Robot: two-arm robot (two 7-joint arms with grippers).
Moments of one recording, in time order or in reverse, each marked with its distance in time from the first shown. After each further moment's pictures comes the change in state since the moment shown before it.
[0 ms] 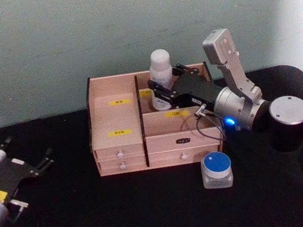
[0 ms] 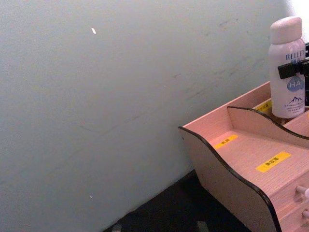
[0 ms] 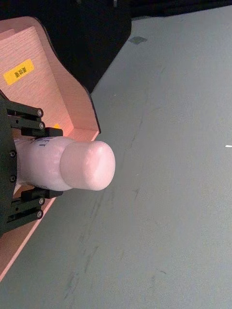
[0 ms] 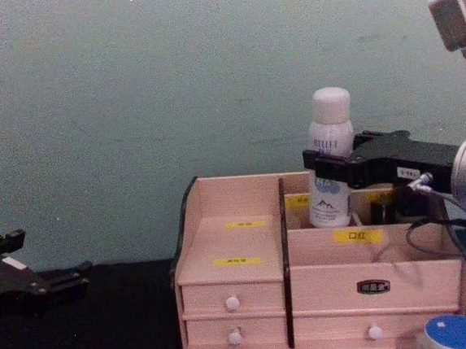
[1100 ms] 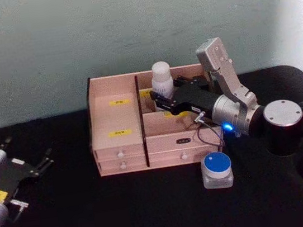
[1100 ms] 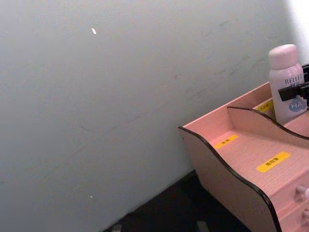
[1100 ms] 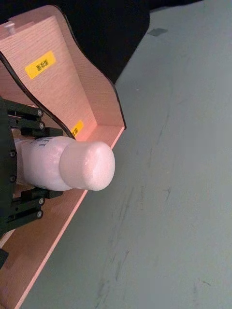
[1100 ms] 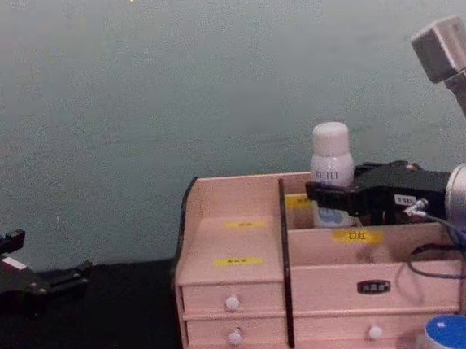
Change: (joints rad) left arm 0.000 0.000 0.000 0.000 0.000 0.000 0.000; right arm 0.023 -0.028 0.005 0.080 -0.036 0.049 -0.003
